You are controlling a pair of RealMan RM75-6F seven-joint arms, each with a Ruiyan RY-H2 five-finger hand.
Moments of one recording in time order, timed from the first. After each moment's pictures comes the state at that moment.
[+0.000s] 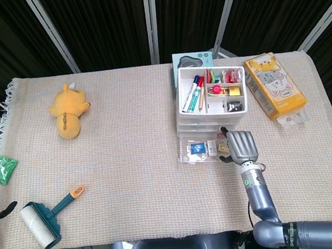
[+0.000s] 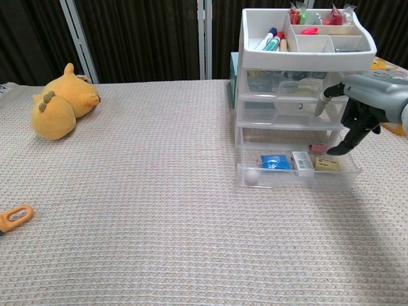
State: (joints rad) left arm -0.04 -1.06 -0.04 -1.62 1.55 1.59 -0.11; right arm 0.70 -1.52 0.20 -1.74 -0.74 1.33 -0.63
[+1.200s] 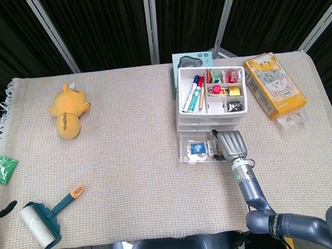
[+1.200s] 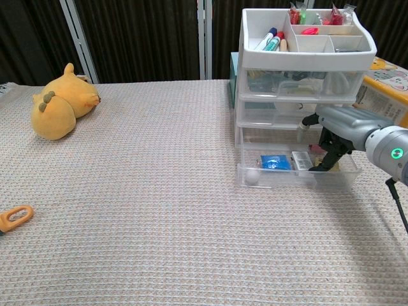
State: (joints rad) left arm -0.05 -1.06 -0.05 -1.63 1.53 1.56 -0.10; right arm 0.69 -1.70 0.18 -1.33 -0.90 1.11 -0.45
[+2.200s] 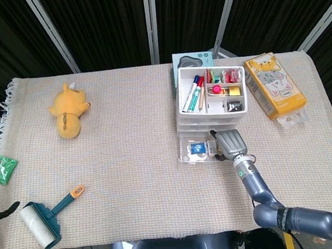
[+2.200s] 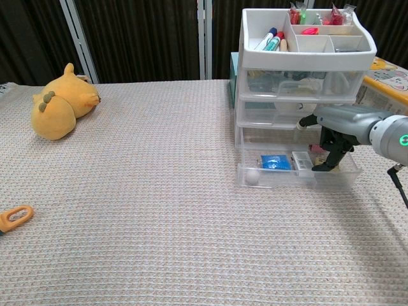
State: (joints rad) left arm -0.05 -1.05 -0.04 -1.65 1.53 1.54 -0.09; right arm 0.72 -1.57 0.18 -1.41 -0.89 0.95 -0.48
